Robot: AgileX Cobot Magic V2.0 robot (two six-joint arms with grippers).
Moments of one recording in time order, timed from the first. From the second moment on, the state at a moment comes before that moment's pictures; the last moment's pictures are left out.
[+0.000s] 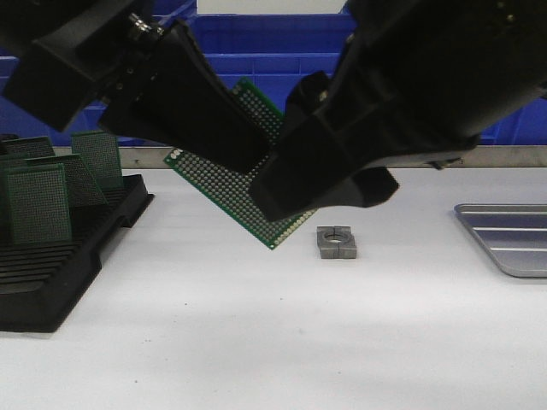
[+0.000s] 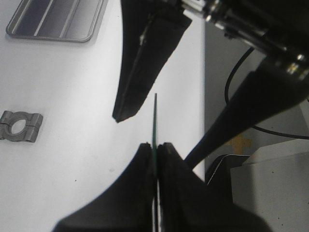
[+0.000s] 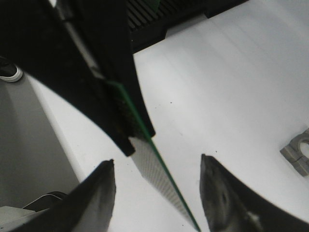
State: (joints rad) left arm -0.57 1.42 -0.95 -0.98 0.82 1.51; right arm 0.83 1.24 -0.71 0.19 0.19 -0.30
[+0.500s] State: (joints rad) left arm -0.57 1.42 -0.95 -0.96 0.83 1.53; right arm 0.84 1.27 -0.72 0.18 0.20 -0.32
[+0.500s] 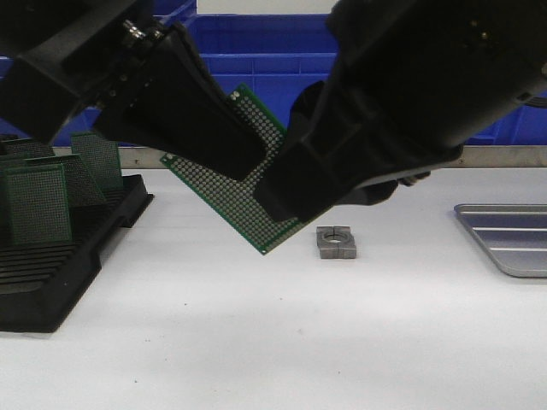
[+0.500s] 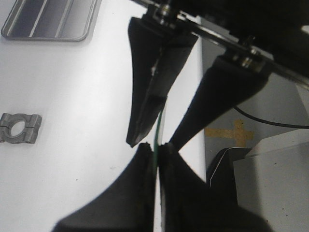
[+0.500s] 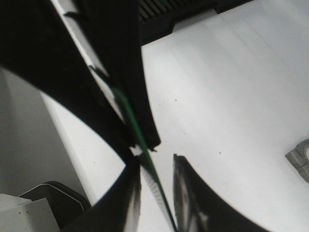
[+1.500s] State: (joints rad) left arm -0.42 1.42 -1.04 -0.97 0.82 1.52; right arm 0.26 1.27 -0.72 0.46 0.35 -0.31
